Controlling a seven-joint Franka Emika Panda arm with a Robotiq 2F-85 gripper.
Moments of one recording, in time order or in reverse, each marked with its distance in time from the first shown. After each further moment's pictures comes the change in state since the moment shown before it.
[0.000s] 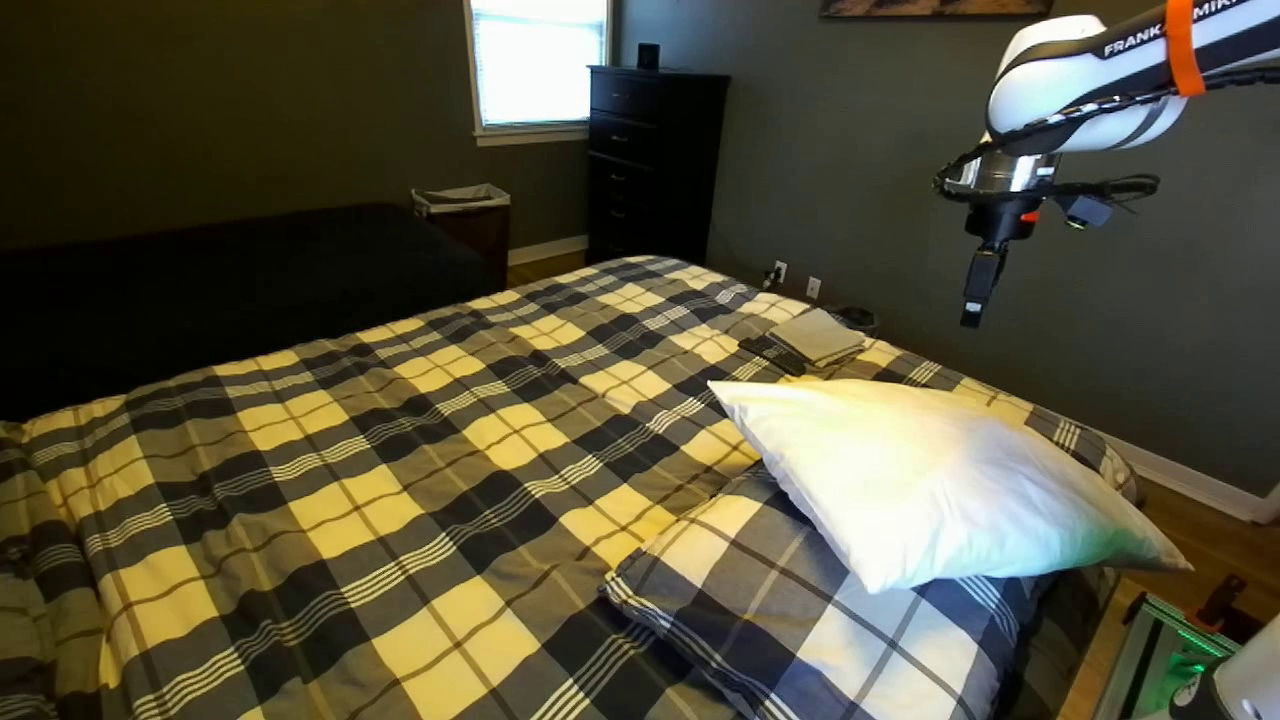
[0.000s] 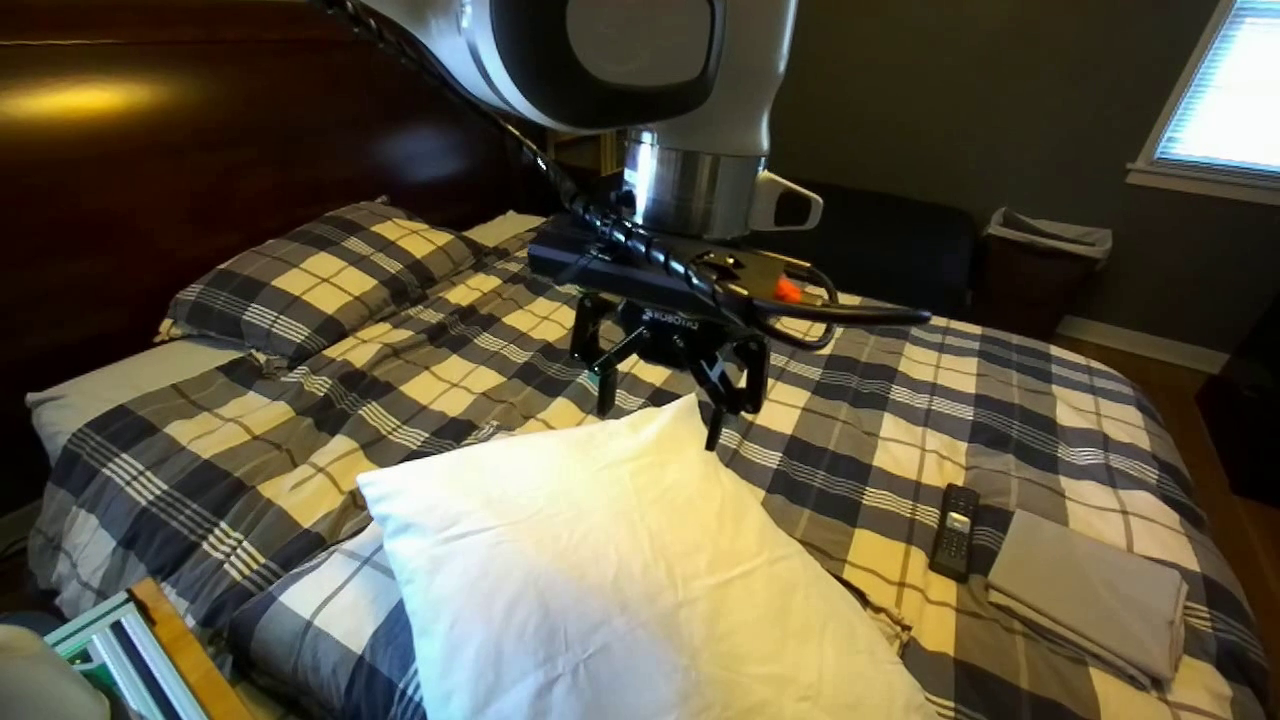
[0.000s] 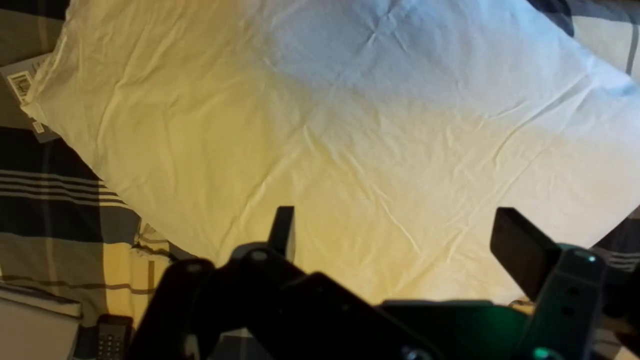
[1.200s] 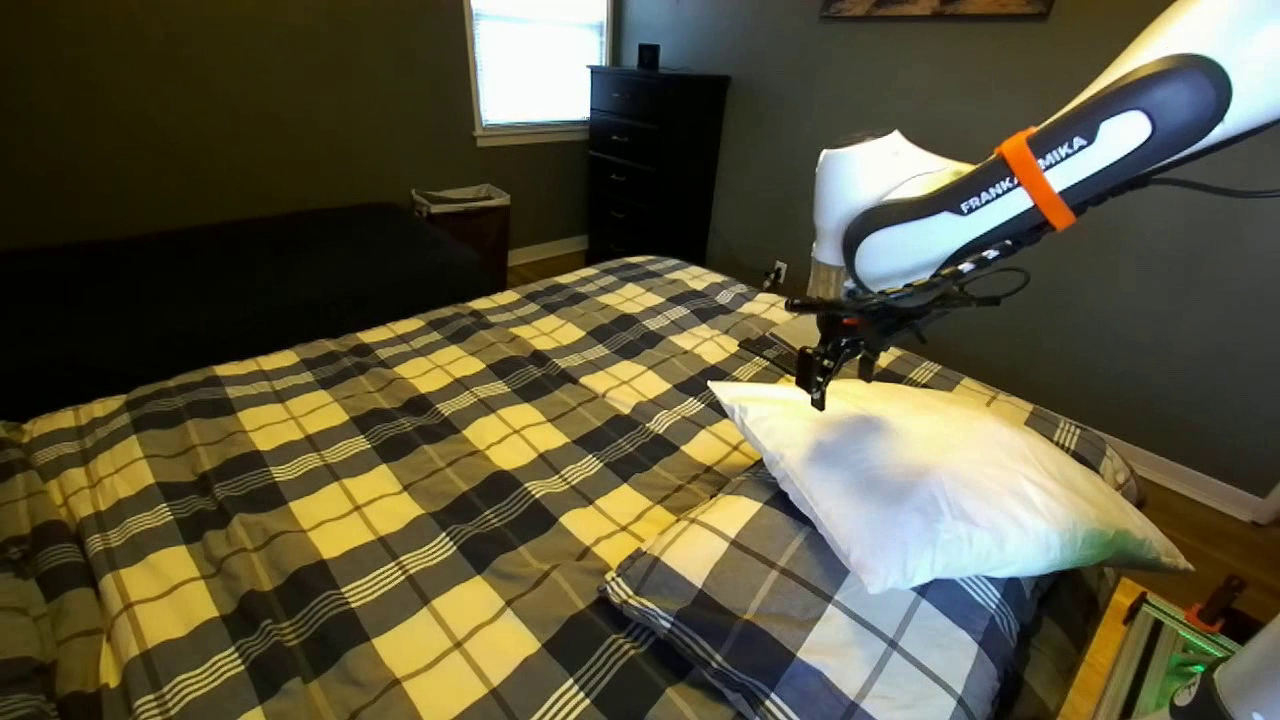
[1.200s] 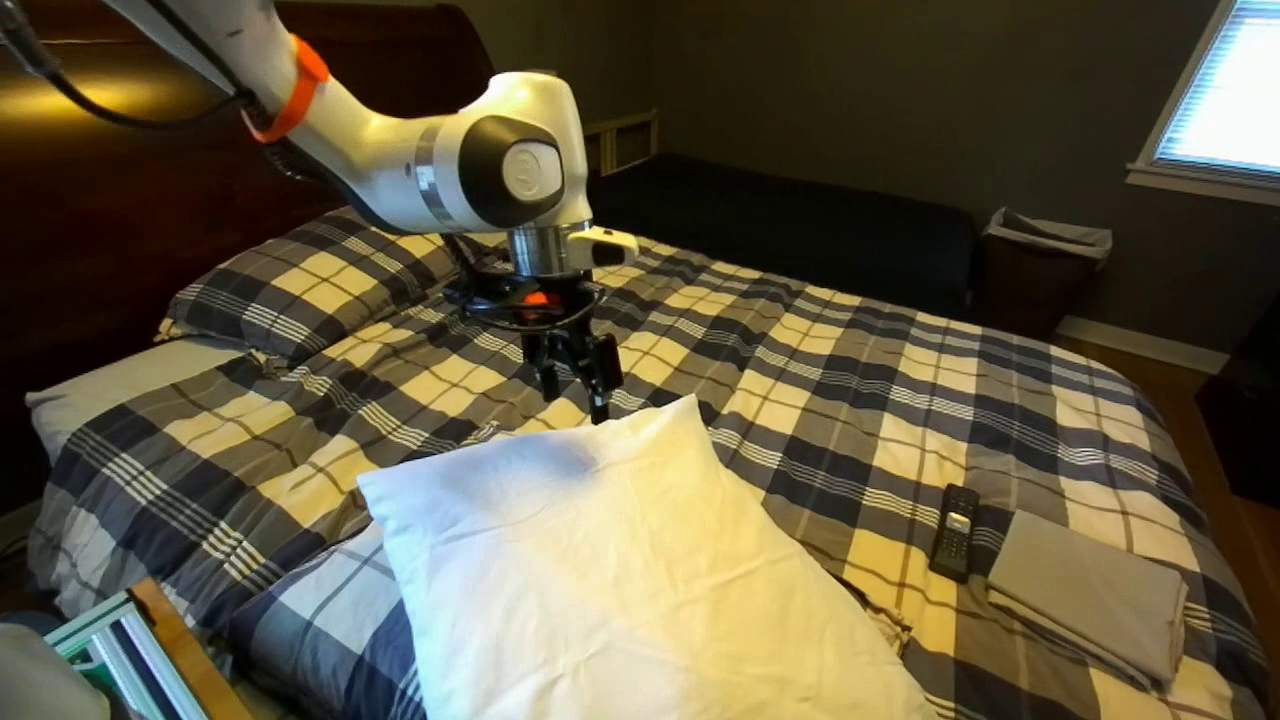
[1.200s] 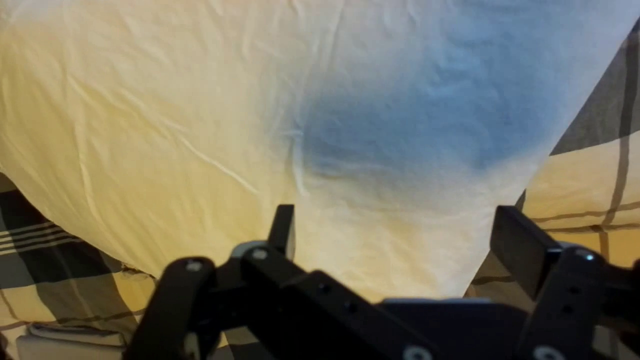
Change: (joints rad) arm 0.178 0.209 0.263 -0.103 -0.179 0.304 0.975
